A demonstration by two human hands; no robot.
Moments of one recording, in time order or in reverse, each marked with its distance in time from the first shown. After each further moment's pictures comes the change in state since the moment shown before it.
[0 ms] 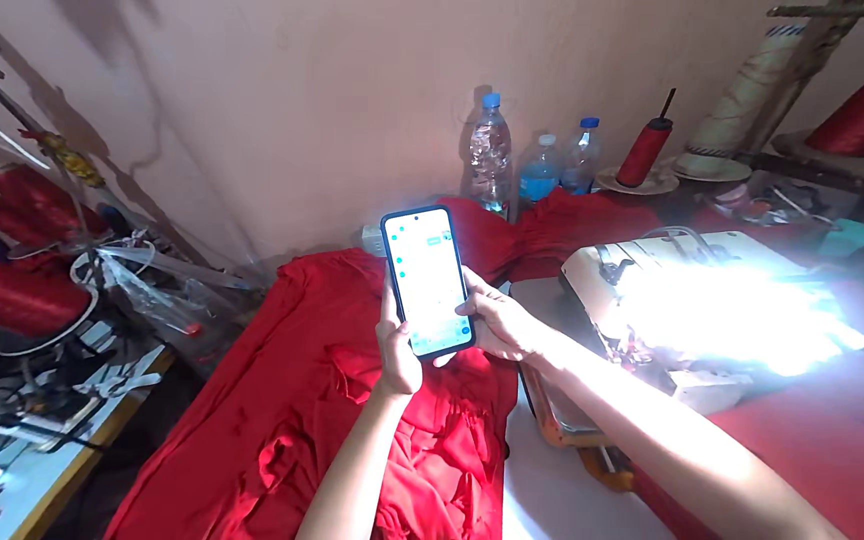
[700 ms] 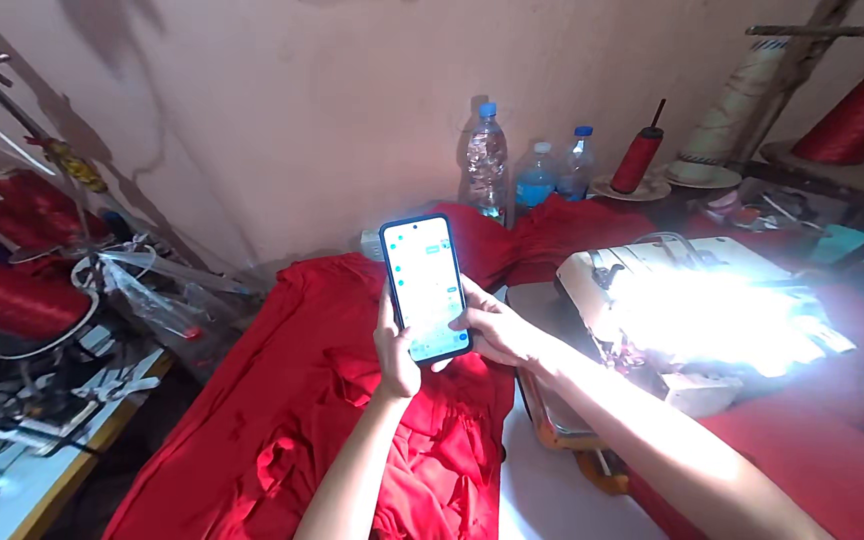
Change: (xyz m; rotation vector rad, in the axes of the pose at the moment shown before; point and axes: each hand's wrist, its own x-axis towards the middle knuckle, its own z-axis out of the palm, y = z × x) left_hand -0.002 0.002 0.003 0.066 0.042 0.002; right_hand -0.002 0.003 -0.004 -0.090 -0.077 -0.060
